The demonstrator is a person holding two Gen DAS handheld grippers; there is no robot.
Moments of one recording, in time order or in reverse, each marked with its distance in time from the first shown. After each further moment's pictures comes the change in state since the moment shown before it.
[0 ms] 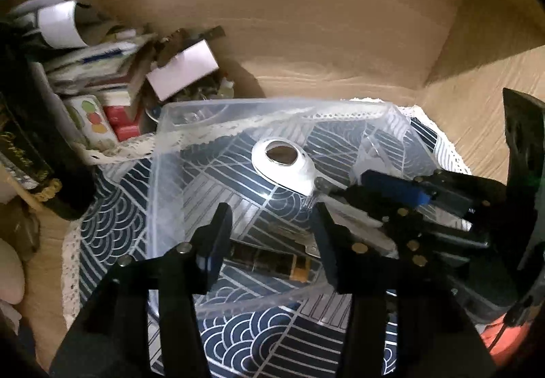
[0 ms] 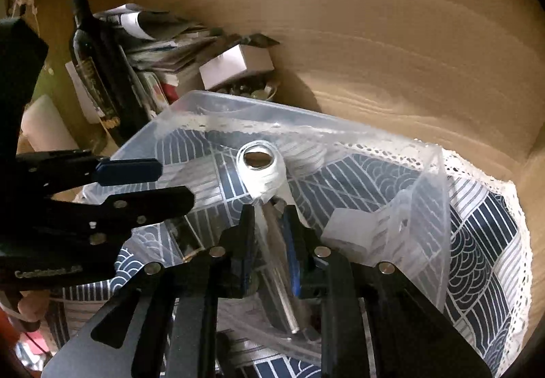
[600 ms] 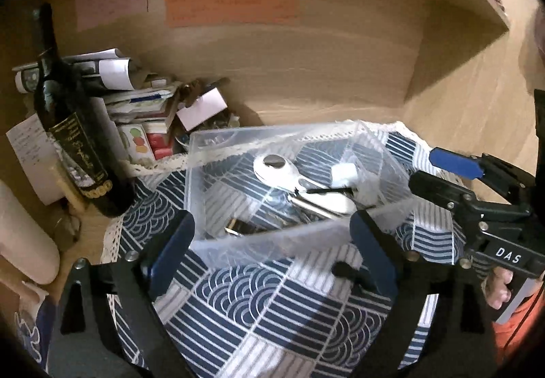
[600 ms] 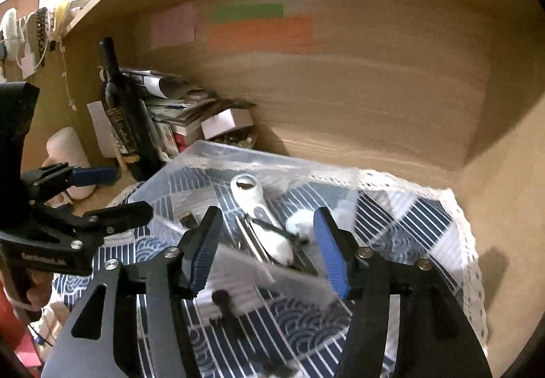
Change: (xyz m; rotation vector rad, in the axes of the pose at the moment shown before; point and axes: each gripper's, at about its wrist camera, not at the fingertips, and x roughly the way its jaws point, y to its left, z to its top) left arm -0.085 -0.019 -0.031 0.047 -0.128 0.030; right arm -0.109 0.002 -0.028 0.022 -0.196 -0.086
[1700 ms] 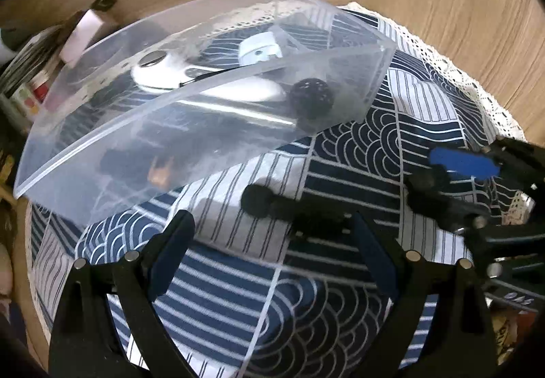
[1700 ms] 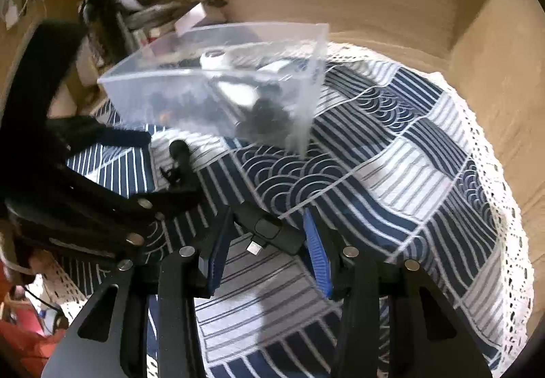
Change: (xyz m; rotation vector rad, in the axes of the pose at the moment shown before) left arm 0.100 -0.087 -0.062 0.220 0.299 -0.080; right arm 0.005 -0.033 -0.105 0.075 0.237 -0.032
